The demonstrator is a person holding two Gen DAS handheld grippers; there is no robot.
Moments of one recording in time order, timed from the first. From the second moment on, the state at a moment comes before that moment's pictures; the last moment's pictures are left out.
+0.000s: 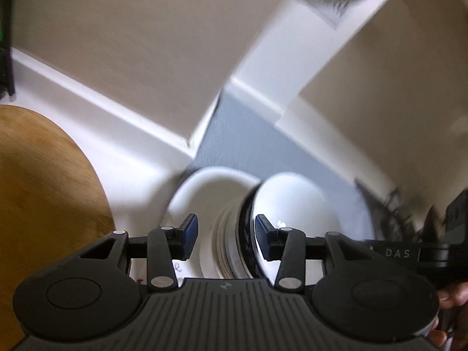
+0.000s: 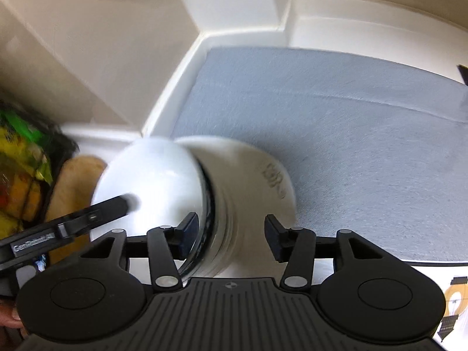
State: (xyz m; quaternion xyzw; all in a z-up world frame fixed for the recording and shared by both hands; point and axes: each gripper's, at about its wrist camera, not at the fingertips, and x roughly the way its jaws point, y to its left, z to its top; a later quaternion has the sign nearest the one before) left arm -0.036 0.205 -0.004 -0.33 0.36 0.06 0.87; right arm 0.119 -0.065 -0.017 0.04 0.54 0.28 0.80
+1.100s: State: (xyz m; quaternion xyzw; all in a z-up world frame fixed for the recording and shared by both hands) left arm -0.037 0.227 -0.086 -0.38 0.39 0.06 0.84; right arm 0.117 -0.123 -0.114 0.21 0.54 0.31 0.75
